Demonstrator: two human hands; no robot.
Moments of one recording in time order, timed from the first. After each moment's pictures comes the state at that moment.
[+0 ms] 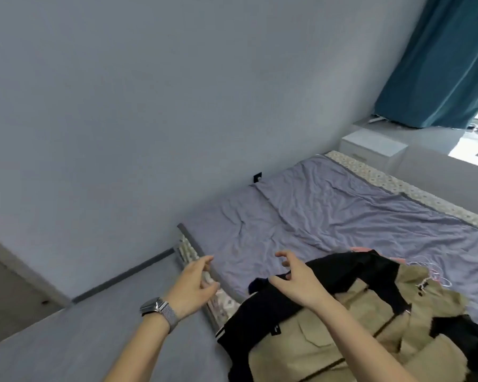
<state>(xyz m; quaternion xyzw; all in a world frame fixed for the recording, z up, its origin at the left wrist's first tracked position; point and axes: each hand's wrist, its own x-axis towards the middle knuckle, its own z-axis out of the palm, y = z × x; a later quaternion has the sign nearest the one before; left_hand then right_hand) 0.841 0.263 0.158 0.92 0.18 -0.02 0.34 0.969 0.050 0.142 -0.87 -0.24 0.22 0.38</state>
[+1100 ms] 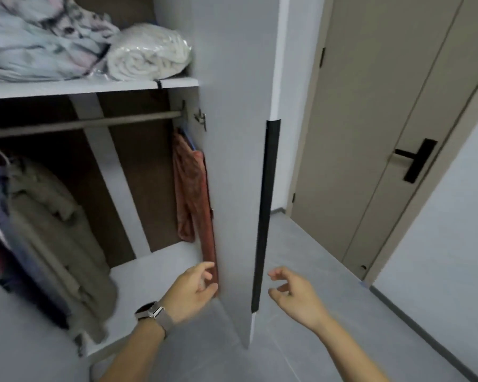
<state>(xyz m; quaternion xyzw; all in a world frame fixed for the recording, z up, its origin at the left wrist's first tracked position) 0.214 0.193 0.190 0.51 0.78 0.28 0.22 0.423 0.319 0.183 -0.42 -0.80 0.41 0.13</state>
